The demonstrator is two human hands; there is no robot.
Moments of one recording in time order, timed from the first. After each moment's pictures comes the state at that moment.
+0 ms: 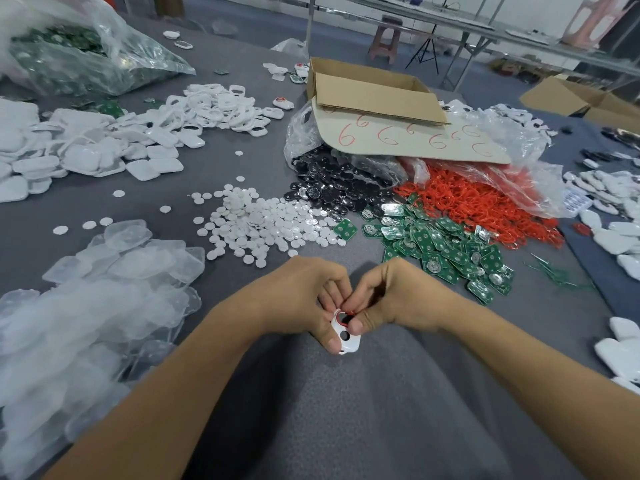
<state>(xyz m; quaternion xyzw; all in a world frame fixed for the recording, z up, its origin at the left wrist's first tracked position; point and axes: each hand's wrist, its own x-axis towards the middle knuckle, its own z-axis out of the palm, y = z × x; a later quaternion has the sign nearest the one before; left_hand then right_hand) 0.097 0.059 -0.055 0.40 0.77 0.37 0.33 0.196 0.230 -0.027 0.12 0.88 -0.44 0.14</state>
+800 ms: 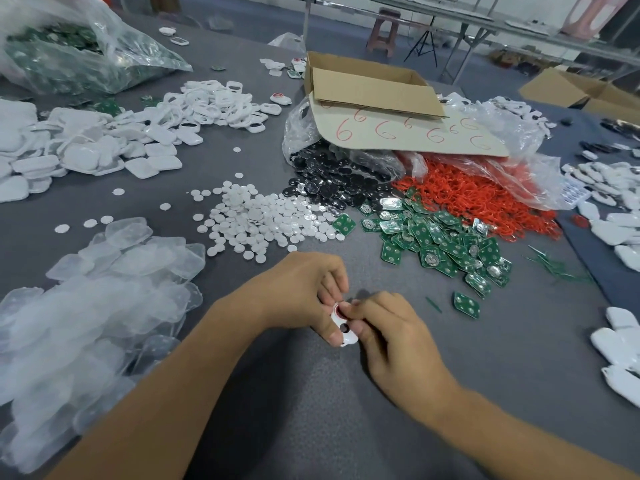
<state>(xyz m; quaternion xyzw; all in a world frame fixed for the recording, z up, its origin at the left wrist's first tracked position) 0.100 0.060 -0.055 0.39 0.78 0.37 0.32 0.253 0.193 -0.085 0.03 0.95 -0.25 -0.19</state>
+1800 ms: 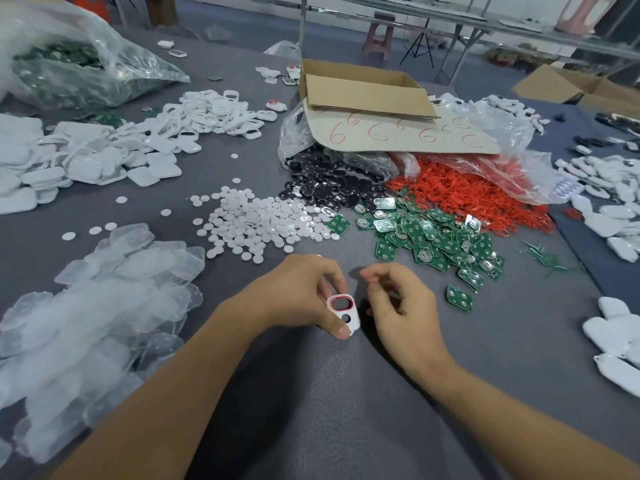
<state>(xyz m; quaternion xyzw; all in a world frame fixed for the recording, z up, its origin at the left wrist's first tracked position) 0.106 0.063 -0.057 0.39 0.81 0.34 0.29 0.237 0.202 -0.079 0.19 0.84 -0.43 -0.27</state>
